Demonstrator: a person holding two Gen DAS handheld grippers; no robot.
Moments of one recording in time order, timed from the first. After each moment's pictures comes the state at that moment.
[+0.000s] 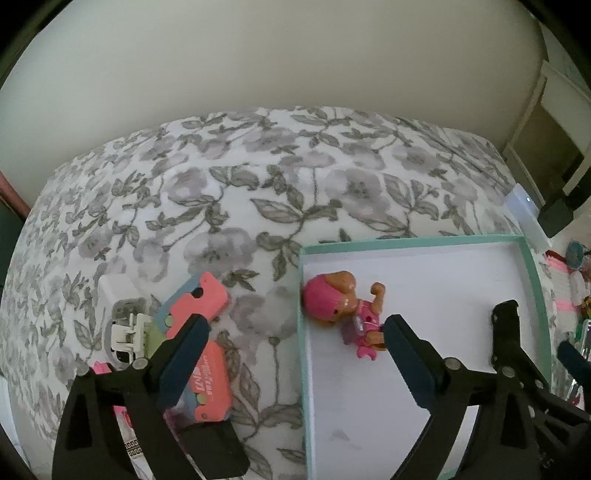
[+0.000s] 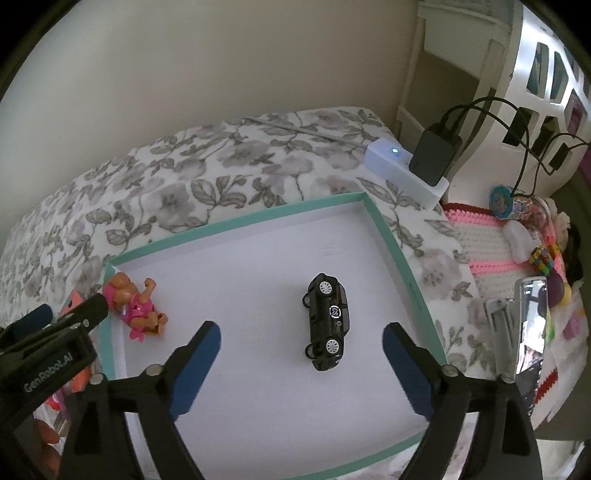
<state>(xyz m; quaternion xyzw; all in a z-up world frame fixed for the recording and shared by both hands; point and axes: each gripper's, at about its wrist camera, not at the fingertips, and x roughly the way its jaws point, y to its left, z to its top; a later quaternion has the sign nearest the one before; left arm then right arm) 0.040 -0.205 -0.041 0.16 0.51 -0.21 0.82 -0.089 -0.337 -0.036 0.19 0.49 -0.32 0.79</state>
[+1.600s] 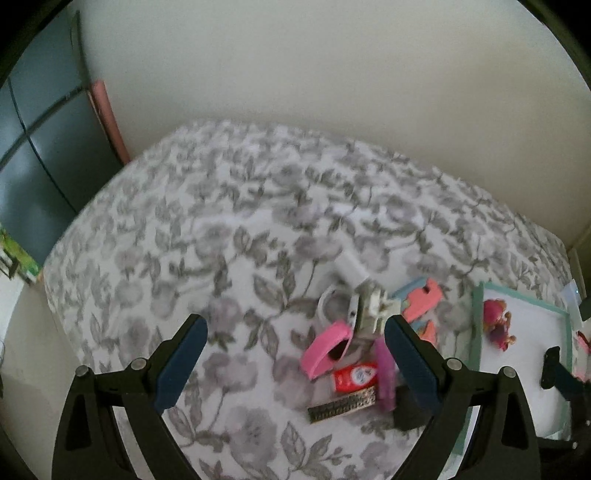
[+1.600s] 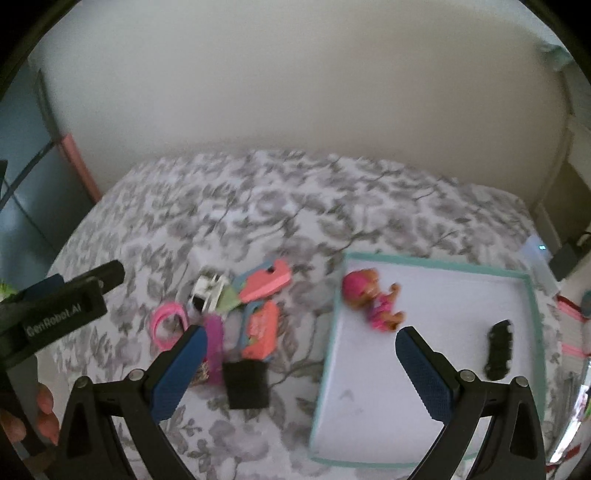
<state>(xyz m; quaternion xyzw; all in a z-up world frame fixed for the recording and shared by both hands) 0.053 0.010 0.015 0.05 0.48 -0.04 0.87 -0.032 -0.163 0.012 0.10 0.45 -0.09 0.88</state>
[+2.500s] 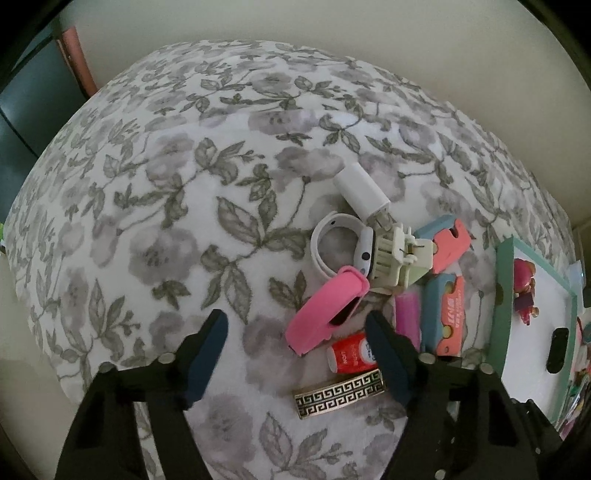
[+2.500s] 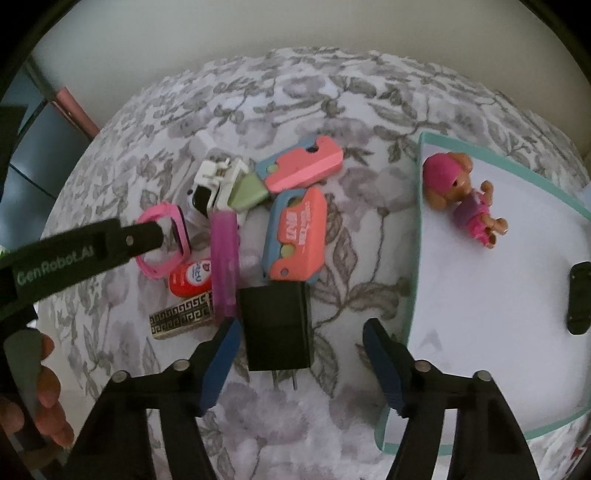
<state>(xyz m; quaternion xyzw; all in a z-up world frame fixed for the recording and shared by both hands) 0.083 0.008 -0.063 0.02 0.59 -0.06 0.80 -0.009 -0.132 -0.079 0.13 0.58 -0.04 0.81</state>
